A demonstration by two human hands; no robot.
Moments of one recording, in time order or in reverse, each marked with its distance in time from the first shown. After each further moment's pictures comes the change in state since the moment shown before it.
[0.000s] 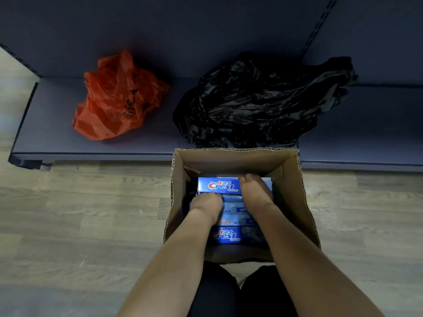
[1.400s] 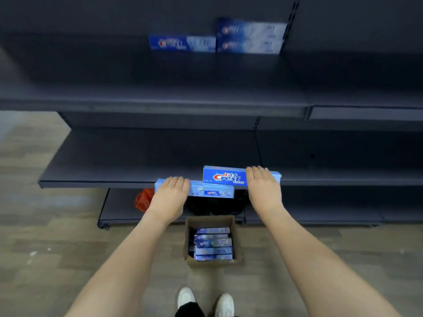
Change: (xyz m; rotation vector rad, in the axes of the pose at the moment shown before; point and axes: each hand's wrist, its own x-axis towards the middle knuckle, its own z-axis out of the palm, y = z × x) left_hand -0.457 -0.020 -0.347 0.327 0.975 0.155; right_hand -0.369 0.081 -0.452 -0.062 0.911 0.105
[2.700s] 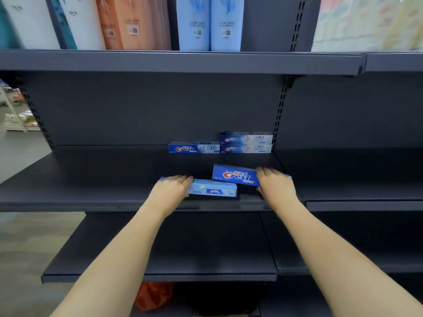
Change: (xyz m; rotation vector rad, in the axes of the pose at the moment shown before) left_hand 0.128 -0.116 -0.165 0.042 0.149 -0.047; right_hand 0.183 0.045 -0.152 -0.077 0.112 -0.014
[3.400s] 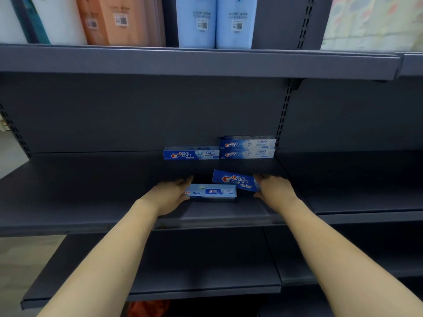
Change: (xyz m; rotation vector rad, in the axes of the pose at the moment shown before) left_hand 0.051 -0.036 0.007 -0.219 -0.405 -0.026; right_hand 0.047 0.003 0.012 0.043 -0.369 0.046
